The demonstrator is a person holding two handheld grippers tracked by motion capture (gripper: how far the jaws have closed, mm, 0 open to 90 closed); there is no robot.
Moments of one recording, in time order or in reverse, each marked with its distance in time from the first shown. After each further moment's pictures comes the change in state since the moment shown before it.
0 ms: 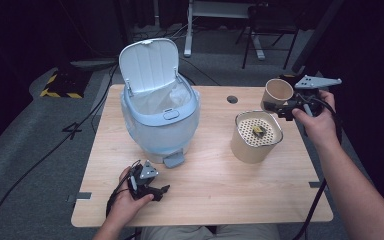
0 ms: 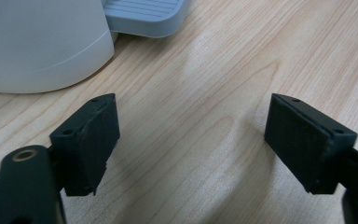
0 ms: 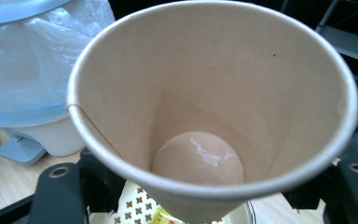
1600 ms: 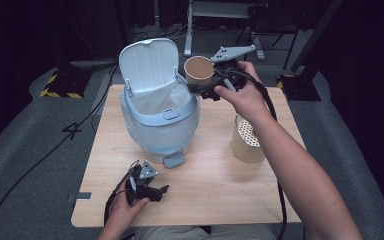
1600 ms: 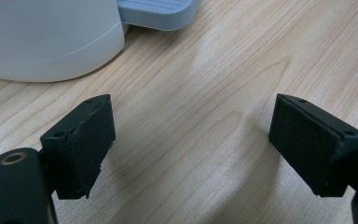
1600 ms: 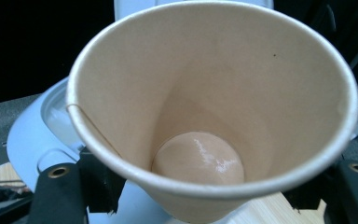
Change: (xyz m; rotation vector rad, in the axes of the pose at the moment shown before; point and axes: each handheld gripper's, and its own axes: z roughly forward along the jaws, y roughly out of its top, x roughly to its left) left arm -0.001 -0.002 -0.001 0.006 0.047 -0.018; right arm 0.134 0.134 0.101 -0.036 0.198 -0.132
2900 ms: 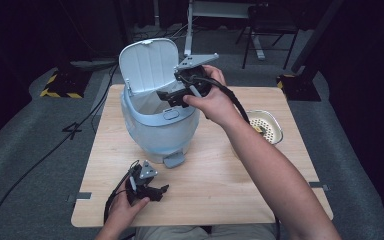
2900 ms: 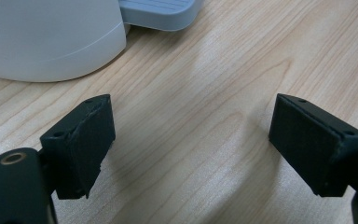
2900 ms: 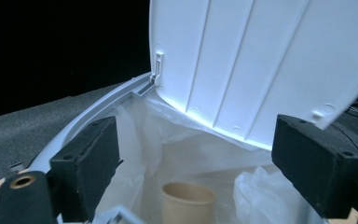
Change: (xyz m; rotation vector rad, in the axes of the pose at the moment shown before) left arm 0.000 0.000 0.000 0.004 0.004 -0.004; right arm 0.041 0.011 0.056 -0.020 0.023 0.017
